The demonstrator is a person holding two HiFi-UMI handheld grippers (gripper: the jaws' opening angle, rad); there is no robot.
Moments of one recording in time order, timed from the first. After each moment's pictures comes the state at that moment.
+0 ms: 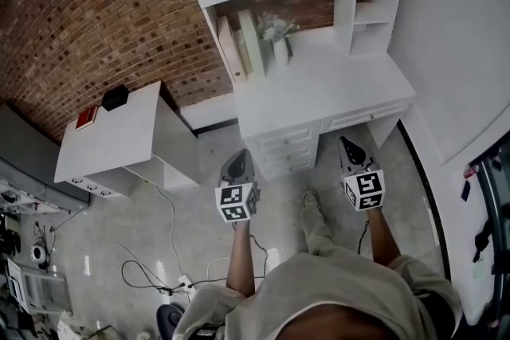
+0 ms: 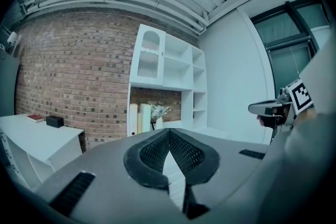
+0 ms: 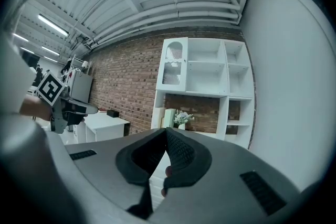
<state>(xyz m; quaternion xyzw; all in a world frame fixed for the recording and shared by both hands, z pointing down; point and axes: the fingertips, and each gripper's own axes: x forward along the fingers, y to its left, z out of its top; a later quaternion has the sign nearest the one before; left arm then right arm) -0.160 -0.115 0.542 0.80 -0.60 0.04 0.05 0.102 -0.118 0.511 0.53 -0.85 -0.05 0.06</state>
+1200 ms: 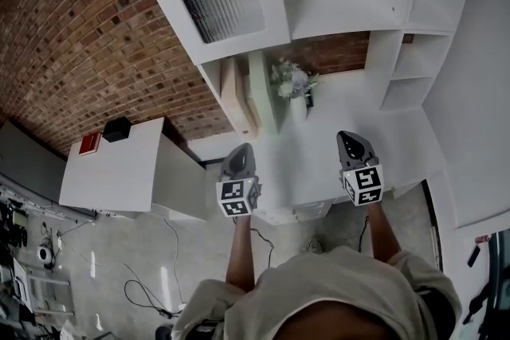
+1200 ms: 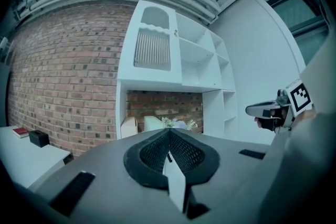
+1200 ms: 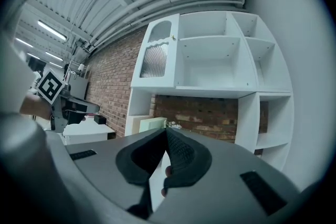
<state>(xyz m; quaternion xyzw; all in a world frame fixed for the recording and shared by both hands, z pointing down) -0.164 -0.473 0.493 0.77 -0.63 0.05 0.02 0.087 -0.501 0.477 0.48 -0.87 -0.06 0.04</state>
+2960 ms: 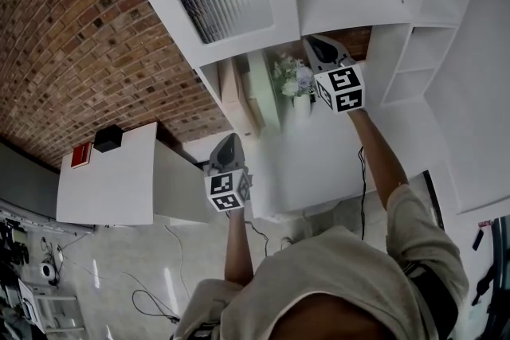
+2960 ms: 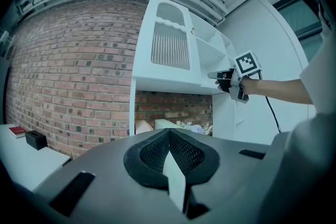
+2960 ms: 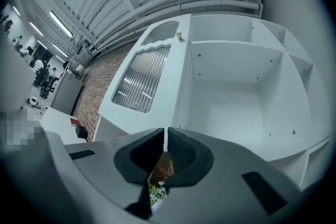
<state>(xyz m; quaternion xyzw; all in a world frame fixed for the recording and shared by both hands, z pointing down) -0.236 -0.531 0.487 0.77 -0.64 0.03 0.02 -0.025 -0.685 0.314 0.48 -0.86 -0.16 -0.01</state>
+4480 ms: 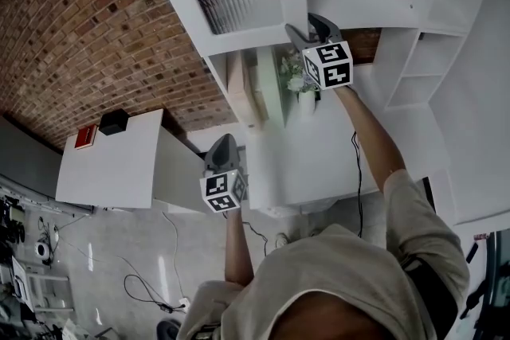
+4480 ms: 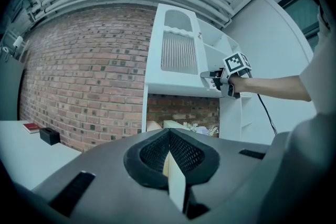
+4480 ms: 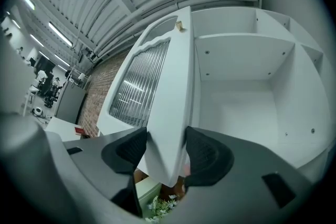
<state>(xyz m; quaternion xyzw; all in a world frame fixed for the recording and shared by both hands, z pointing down) -0.252 -0.490 0.483 0.73 -0.68 0.01 0.03 -0.060 -0.708 0.284 0.45 -0.88 -0.13 -0.03</state>
